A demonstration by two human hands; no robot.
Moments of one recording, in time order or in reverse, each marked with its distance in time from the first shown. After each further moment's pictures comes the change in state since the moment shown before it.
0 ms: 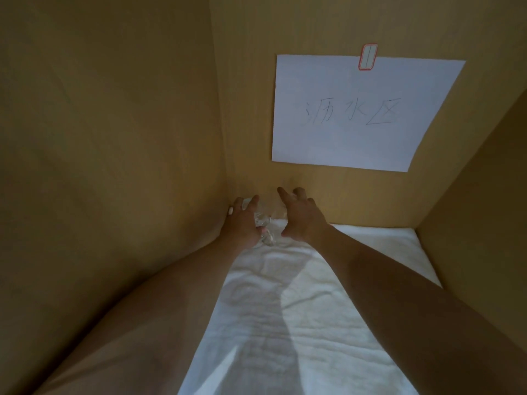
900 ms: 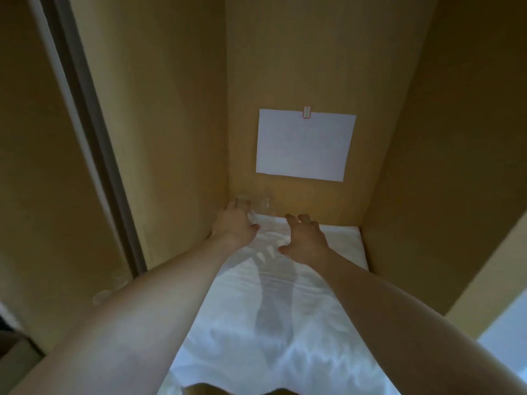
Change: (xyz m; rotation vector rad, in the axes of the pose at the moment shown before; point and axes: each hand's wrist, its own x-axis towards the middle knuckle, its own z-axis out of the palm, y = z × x) left_hand -0.249 0.110 -0.037 0.154 0.295 -0.011; right_hand -0.261 0.035 -0.049 0.020 0.086 -0.054
